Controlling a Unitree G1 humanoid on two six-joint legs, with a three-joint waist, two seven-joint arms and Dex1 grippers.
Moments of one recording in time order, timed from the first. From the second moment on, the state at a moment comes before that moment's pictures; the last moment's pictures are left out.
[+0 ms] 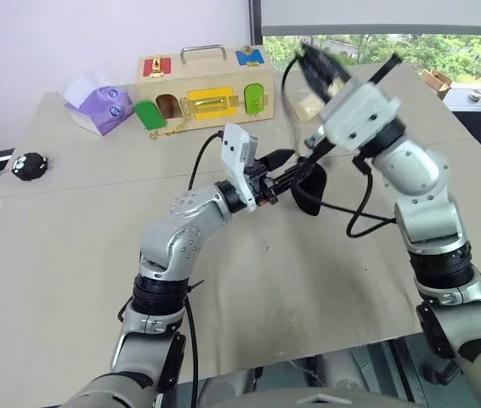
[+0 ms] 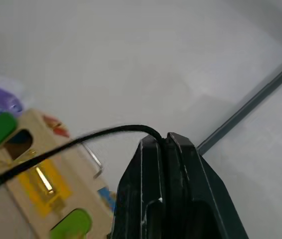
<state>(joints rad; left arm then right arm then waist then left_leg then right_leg) -0.54 0.25 -0.04 -0.25 -0.64 0.67 -0.57 -0.73 -0.36 0.19 -0.23 -0.20 -0.06 0.39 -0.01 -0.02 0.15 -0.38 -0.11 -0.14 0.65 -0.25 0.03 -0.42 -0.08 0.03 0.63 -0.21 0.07</state>
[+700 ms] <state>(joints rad) 0.14 0.66 0.27 -0.29 -0.61 0.58 -0.72 -0.11 -0.48 -0.02 -0.07 0.30 0.12 0.81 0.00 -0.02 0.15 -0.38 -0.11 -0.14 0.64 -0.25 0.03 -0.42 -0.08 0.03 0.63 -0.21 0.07</state>
